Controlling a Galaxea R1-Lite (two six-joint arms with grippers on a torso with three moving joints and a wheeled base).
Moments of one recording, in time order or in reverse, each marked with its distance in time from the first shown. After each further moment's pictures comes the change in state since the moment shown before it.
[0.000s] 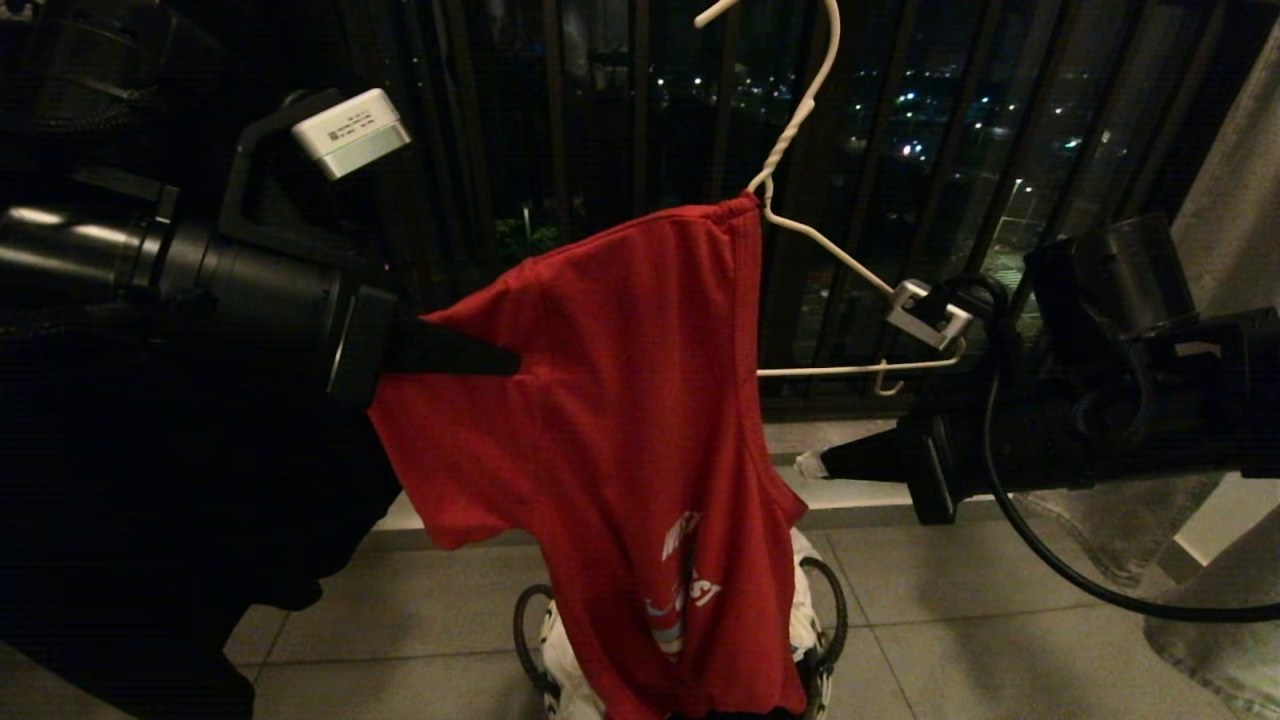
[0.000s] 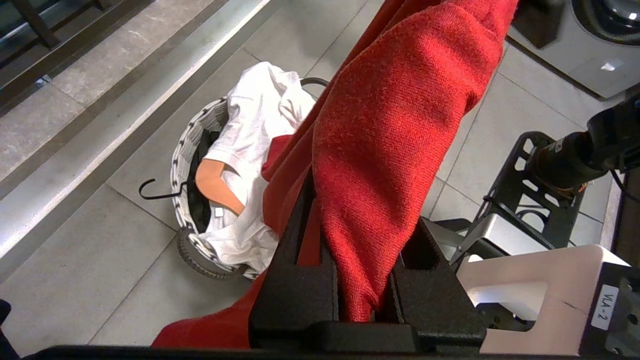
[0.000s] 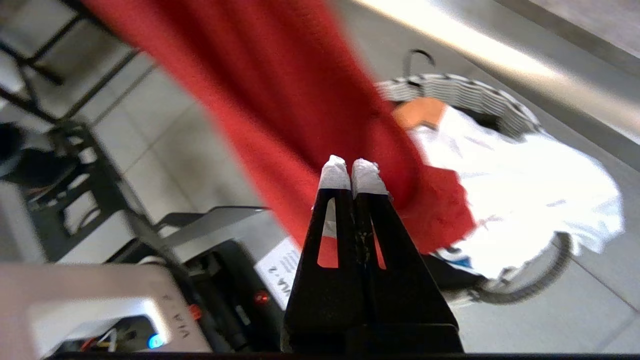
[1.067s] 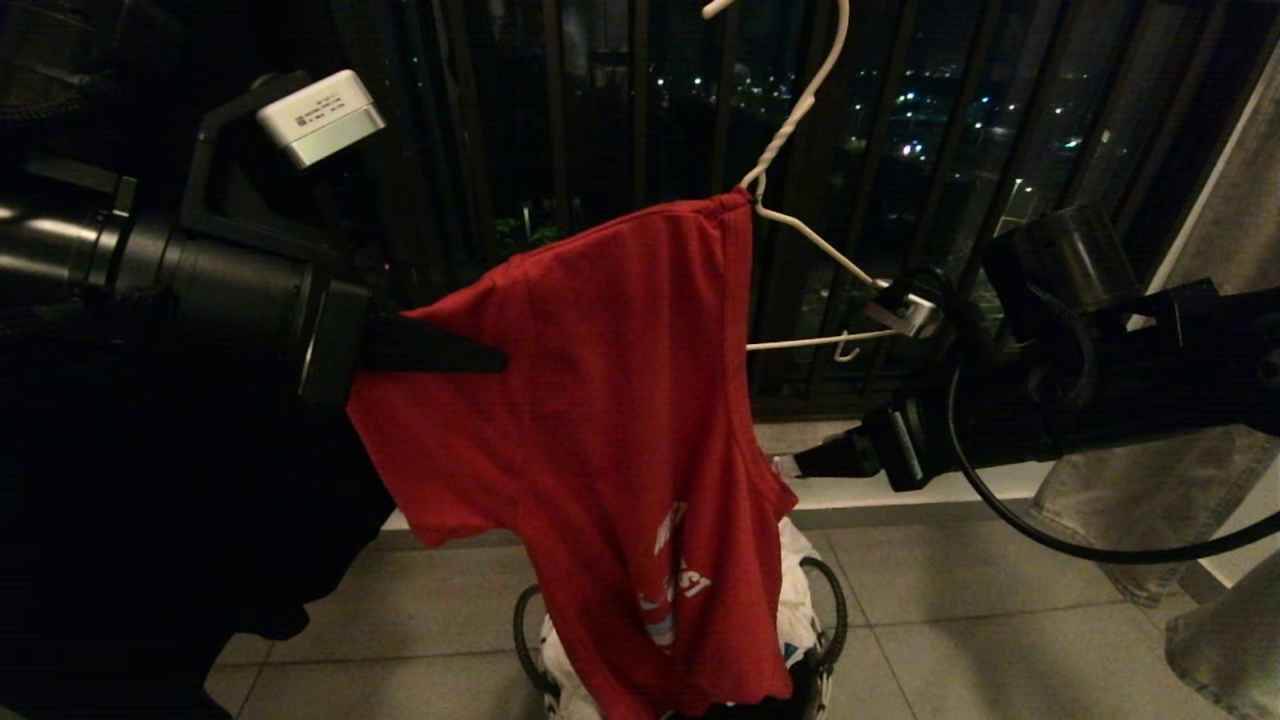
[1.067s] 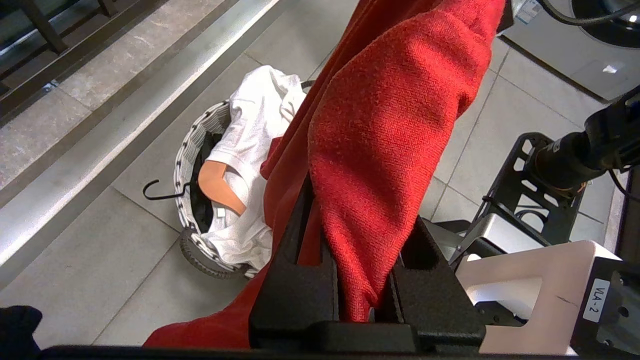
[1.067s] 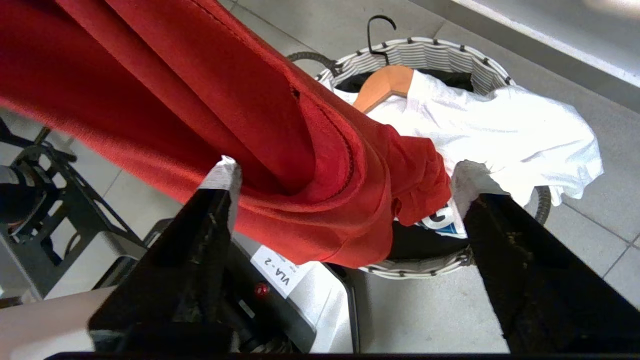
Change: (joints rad) left arm -0.001 -0.036 0.013 0.003 0.002 0.002; right arm -0.014 0.084 -0.135 0.138 -0.093 0.064
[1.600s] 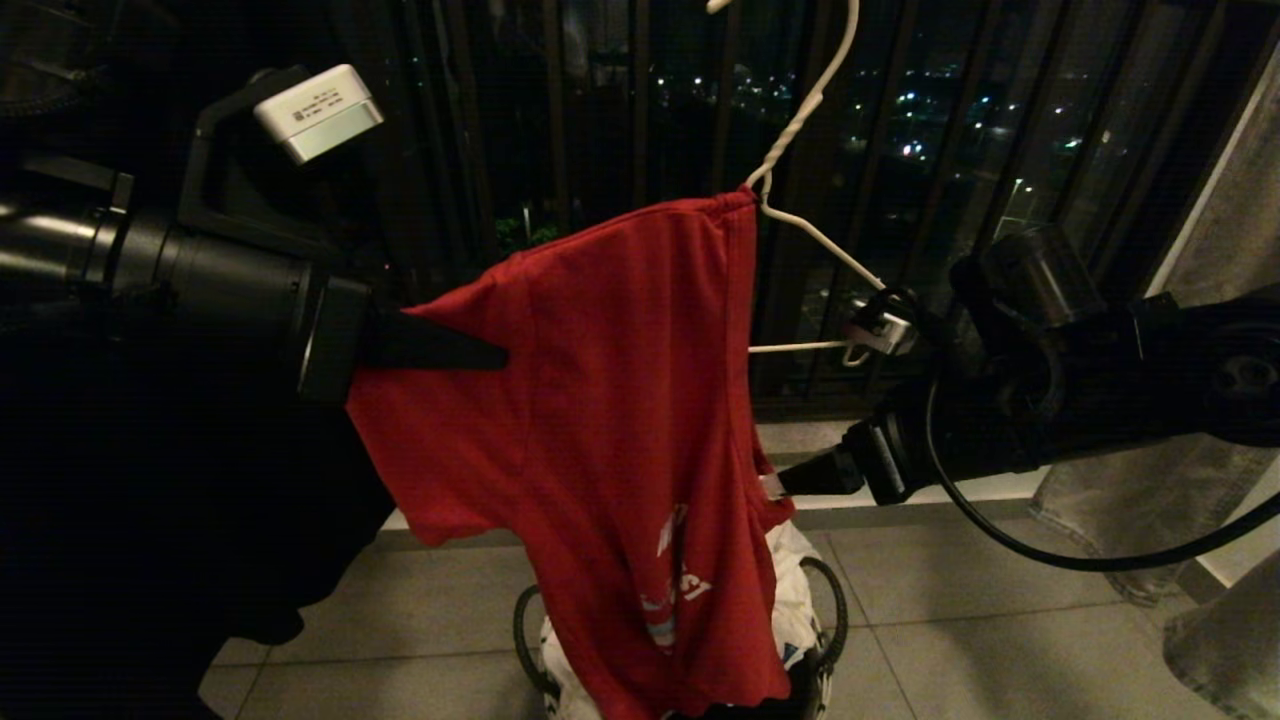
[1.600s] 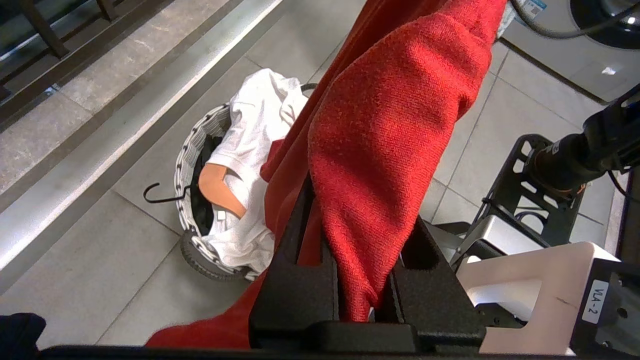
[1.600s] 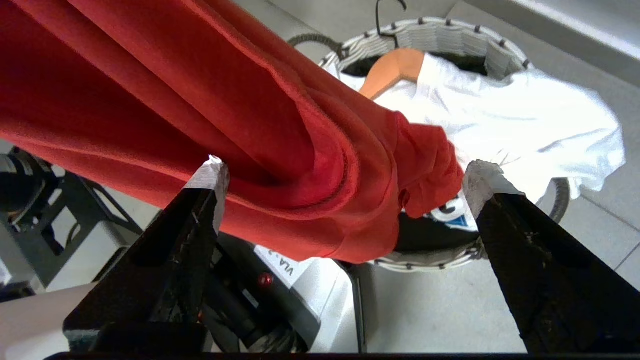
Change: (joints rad) left arm 0.001 -0.002 -0.001 -0.008 0.000 -0.004; right arm 0.020 0.033 0.004 0.007 -0.002 0.000
